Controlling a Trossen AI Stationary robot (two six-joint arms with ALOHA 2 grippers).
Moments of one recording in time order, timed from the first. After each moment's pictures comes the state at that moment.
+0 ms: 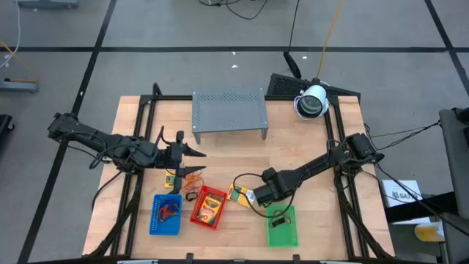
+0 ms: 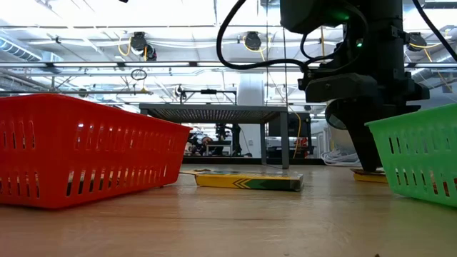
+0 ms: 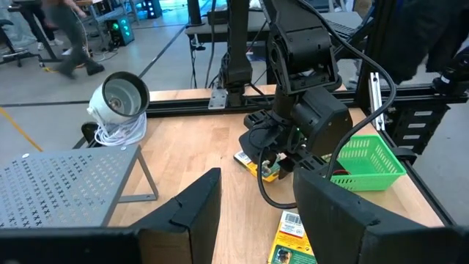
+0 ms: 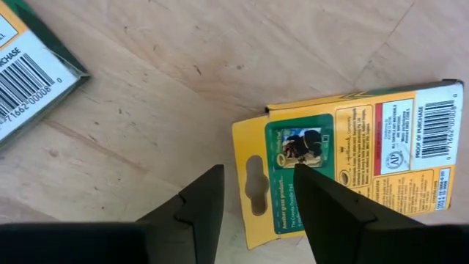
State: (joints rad) left arm -0.35 0.97 0.86 -0.15 -0.36 -0.03; right arm 0.36 1.88 1.25 -1.02 0.08 1.34
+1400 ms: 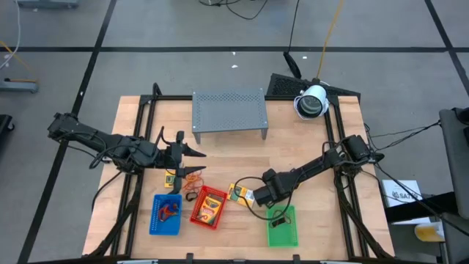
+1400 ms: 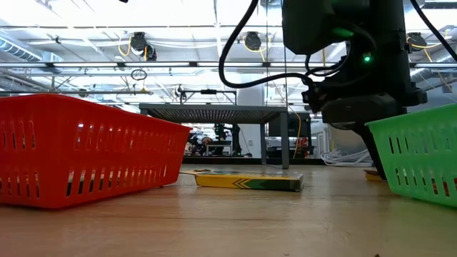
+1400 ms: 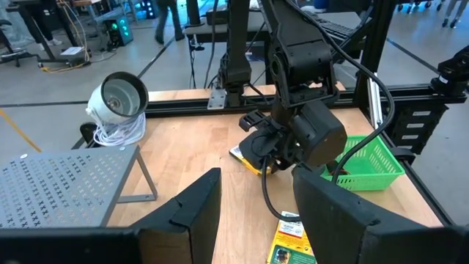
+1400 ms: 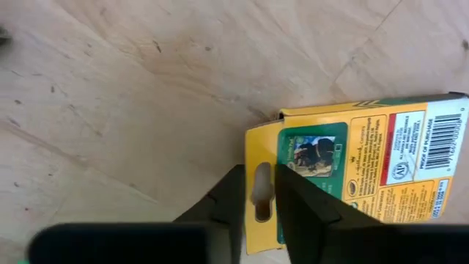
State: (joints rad) left arm -0.35 0.97 0.86 -0.15 -0.36 -0.03; right arm 0.36 1.93 1.25 -1.08 0.08 1.25
